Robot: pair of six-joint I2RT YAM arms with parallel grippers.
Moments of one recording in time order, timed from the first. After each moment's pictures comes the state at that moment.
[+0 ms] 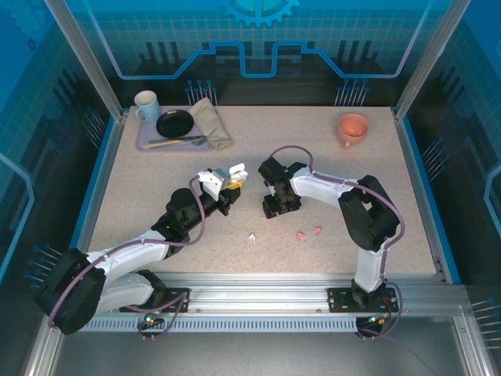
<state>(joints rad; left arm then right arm) -0.58 1.14 0.41 0.68 0.11 -0.04 0.66 1.89 1.27 -0.81 0.01 0.35</state>
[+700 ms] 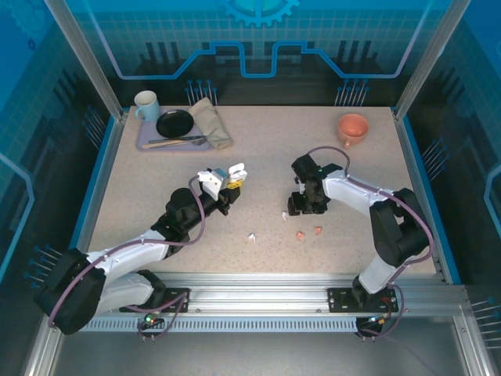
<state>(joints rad) -0.58 1.14 0.41 0.68 0.11 -0.04 0.47 1.66 1.06 -0.80 -0.07 0.42</state>
